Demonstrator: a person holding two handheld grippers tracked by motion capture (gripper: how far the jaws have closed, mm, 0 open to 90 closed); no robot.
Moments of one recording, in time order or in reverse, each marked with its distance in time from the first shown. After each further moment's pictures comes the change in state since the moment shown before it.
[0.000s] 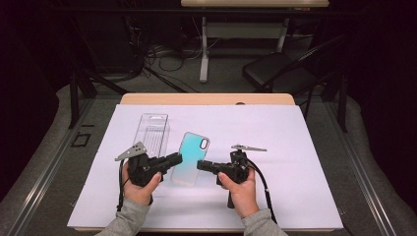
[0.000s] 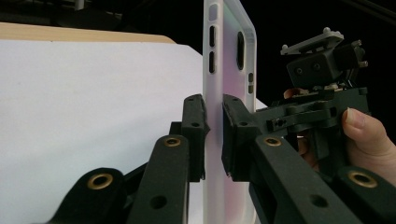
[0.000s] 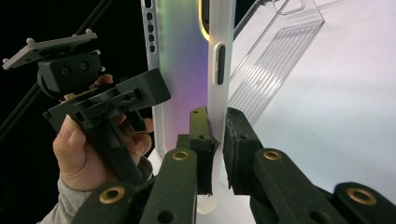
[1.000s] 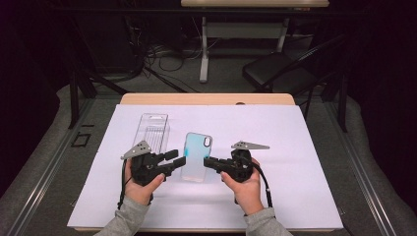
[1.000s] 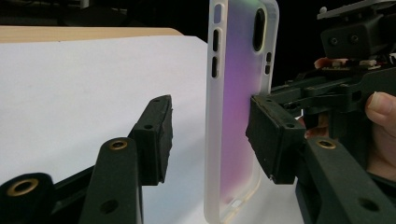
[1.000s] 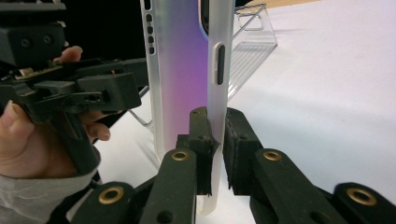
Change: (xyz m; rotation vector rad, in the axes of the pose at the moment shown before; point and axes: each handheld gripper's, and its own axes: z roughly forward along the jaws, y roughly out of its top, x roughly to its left) left arm 0.004 0.001 0.009 0.045 0.039 0.067; right arm 0.006 0.009 -0.009 0.020 -0.186 -0.234
